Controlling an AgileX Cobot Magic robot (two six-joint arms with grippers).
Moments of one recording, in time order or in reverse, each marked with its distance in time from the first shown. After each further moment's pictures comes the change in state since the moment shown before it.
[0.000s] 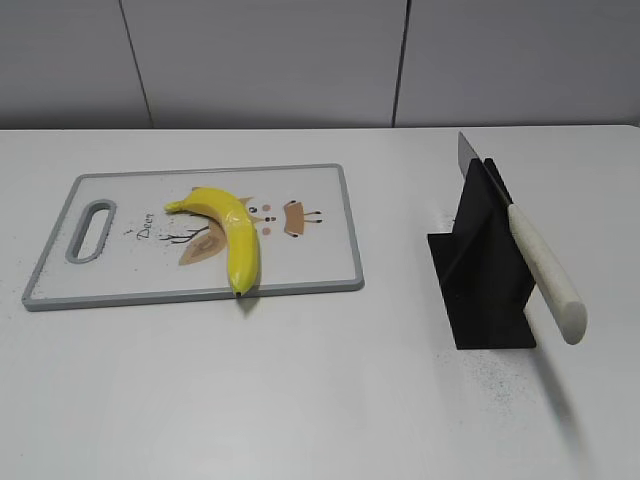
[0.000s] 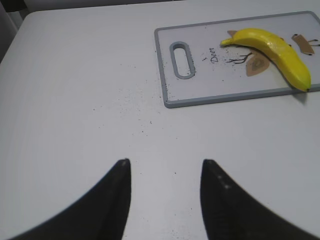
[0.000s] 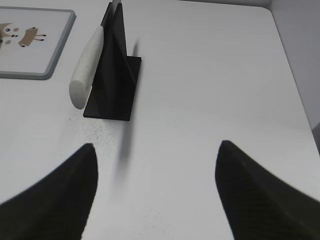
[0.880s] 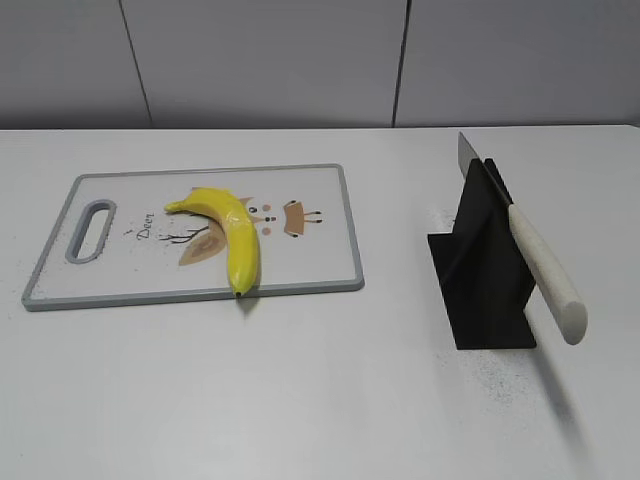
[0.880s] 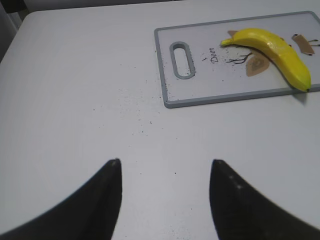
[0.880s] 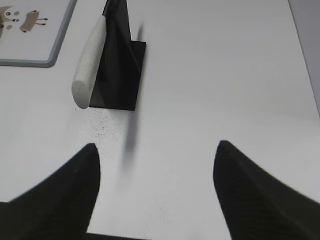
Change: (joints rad) left arm 0.000 0.000 0.000 0.000 0.000 0.000; right arm 0.000 0.232 -0.091 0.014 0.002 0.000
